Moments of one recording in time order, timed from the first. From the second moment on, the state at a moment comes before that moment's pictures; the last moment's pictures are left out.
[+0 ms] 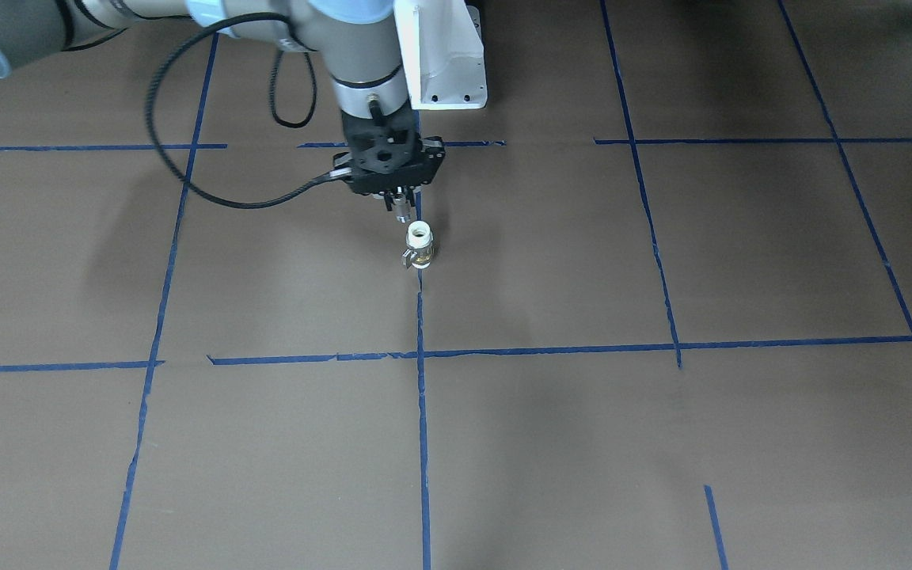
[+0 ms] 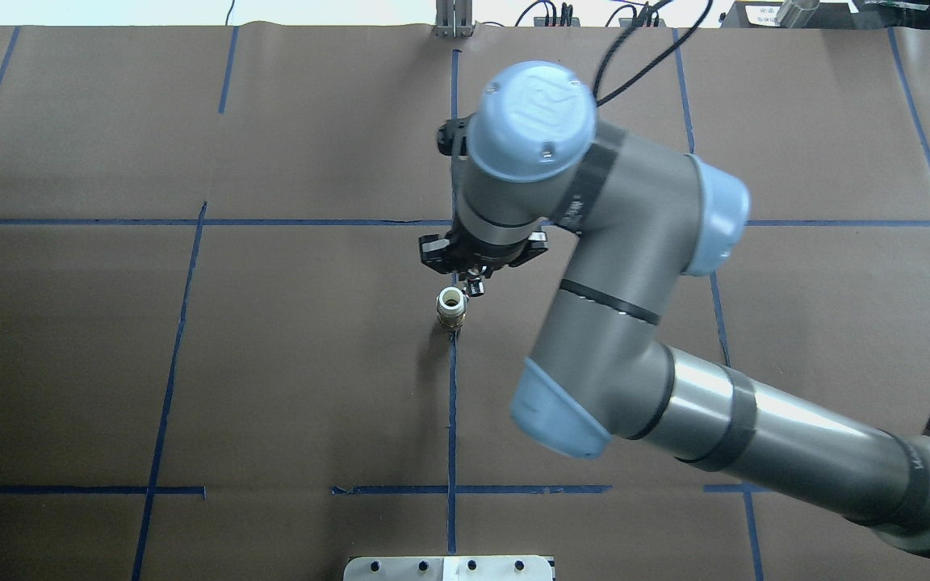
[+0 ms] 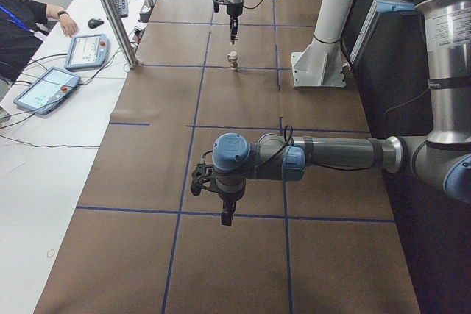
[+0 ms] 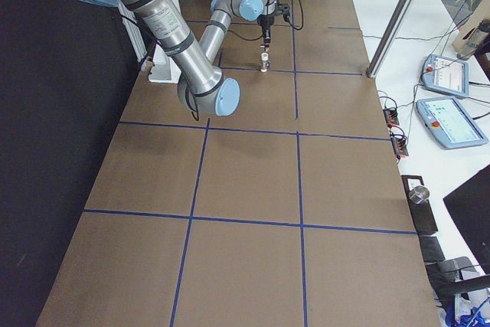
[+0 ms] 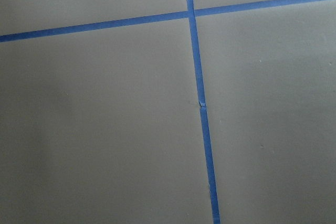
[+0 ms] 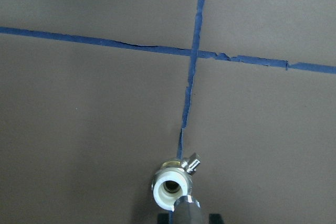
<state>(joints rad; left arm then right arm) -1.58 -1.35 -1.79 -1.60 -2.34 0.10 0.55 -0.70 1.71 -1.78 1.88 1.06</state>
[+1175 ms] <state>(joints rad) -1.58 -1.35 -1.78 -1.60 -2.34 0.10 0.48 -0.67 1.64 -1.82 1.77 1.06</state>
